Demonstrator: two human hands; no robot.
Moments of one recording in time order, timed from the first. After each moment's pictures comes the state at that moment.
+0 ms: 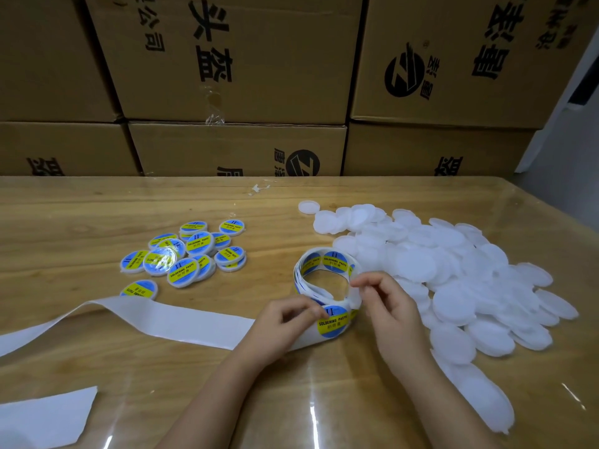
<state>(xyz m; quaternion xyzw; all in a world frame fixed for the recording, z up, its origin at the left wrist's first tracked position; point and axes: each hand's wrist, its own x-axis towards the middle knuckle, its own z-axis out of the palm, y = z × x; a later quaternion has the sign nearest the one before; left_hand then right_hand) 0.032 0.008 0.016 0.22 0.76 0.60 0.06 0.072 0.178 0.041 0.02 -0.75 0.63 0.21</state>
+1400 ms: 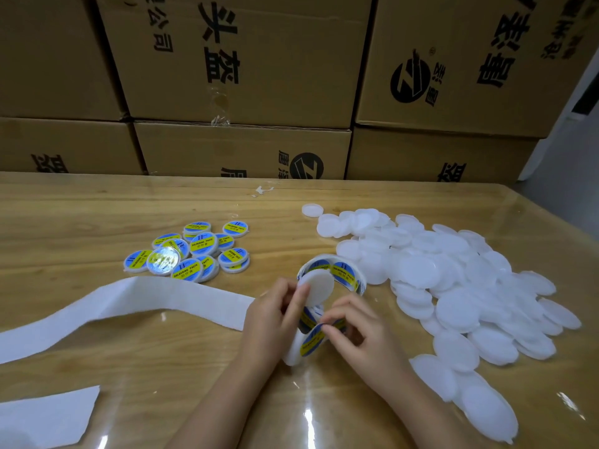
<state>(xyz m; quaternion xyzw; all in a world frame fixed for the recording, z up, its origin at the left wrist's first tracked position) 0.027 0.009 0.006 0.15 0.81 0.53 -0.20 0.074 0.168 0.018 0.19 -0.85 0.44 0.20</state>
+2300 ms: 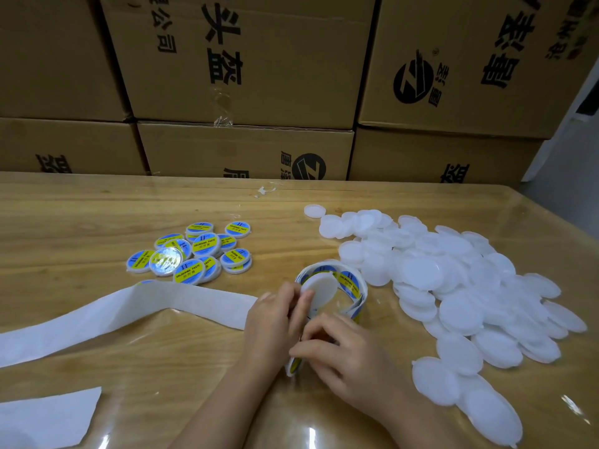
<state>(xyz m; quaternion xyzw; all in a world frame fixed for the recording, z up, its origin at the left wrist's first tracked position) 0.029 0.010 0.008 0.16 0.85 0.42 -0.27 0.081 0.154 0.025 0.37 -0.85 0.26 0.26</state>
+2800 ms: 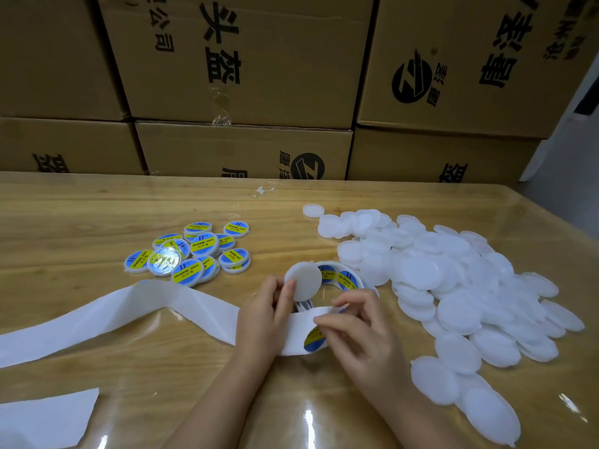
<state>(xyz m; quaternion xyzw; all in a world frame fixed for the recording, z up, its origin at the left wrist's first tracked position) 0.018 0.002 0.000 0.09 0.83 0.51 -0.22 0.078 0.157 0.022 0.25 -0.80 0.40 0.37</state>
